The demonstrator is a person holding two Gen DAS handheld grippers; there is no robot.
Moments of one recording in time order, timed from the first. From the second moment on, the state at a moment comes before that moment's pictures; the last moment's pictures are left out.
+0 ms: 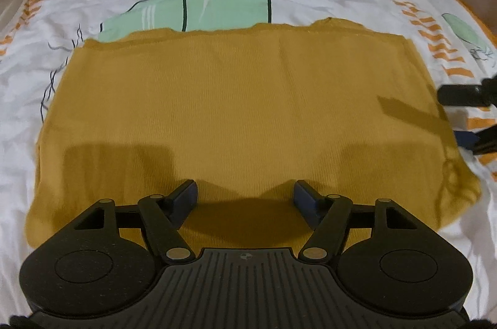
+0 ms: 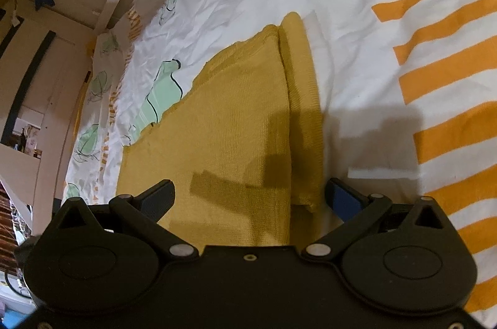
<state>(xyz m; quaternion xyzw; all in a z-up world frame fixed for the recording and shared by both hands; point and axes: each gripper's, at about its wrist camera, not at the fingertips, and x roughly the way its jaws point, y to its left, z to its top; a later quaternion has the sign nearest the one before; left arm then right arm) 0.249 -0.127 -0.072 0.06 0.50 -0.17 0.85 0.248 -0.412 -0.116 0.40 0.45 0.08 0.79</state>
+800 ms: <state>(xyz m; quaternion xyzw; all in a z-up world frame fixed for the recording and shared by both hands) 0.307 -0.031 -0.054 -0.01 0.48 -0.14 0.87 0.251 -0.416 -0.126 0.41 0.39 0.11 0.82</state>
